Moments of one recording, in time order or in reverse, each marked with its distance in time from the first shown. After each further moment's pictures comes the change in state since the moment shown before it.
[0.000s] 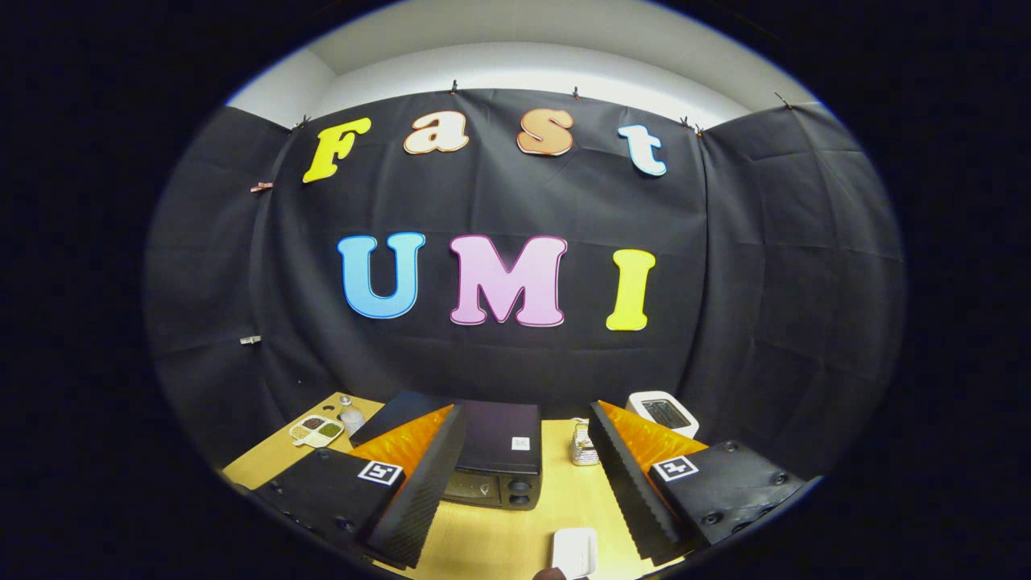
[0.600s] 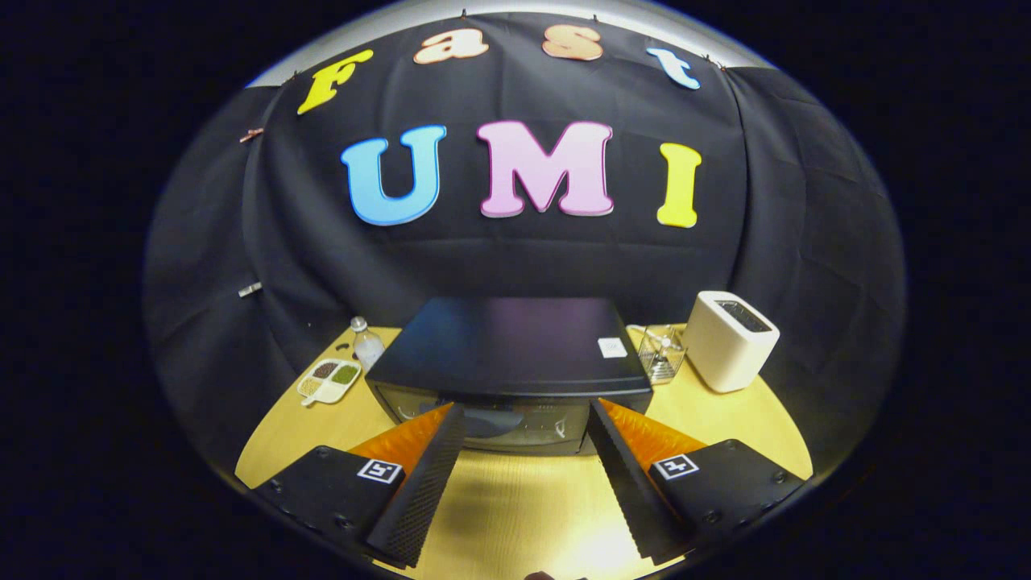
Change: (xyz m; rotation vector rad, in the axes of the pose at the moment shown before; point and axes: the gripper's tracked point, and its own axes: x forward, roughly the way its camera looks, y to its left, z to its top) arm 0.056 0.112 -0.137 0.066 0.292 0.061
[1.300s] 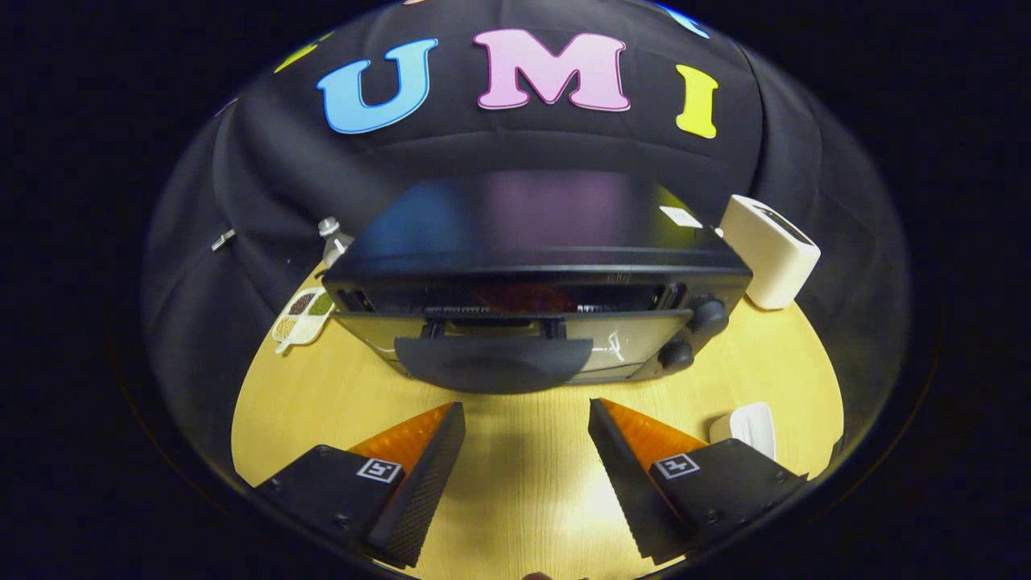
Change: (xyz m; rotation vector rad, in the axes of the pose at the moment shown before) arm 0.072 0.051 -0.139 0.039 0.354 -0.037
